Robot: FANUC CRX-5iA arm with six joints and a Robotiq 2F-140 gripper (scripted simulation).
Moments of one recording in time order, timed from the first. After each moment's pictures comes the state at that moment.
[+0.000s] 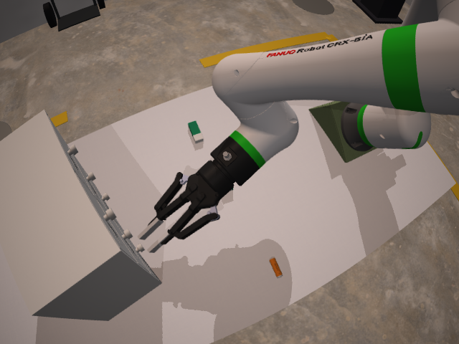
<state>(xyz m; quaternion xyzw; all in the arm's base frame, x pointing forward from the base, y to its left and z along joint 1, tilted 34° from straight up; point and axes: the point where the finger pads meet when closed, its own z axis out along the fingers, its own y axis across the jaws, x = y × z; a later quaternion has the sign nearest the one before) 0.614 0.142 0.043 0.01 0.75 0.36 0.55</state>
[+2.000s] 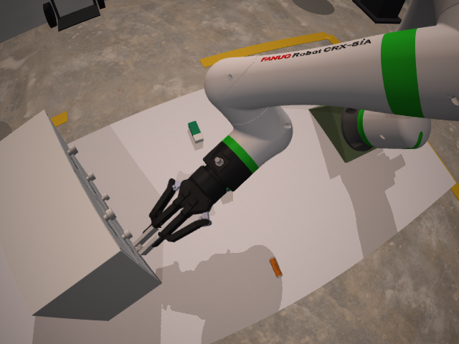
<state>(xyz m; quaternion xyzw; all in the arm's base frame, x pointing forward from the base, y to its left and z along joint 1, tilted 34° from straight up) 0.632 0.149 0.046 0.01 0.75 0.36 0.55</state>
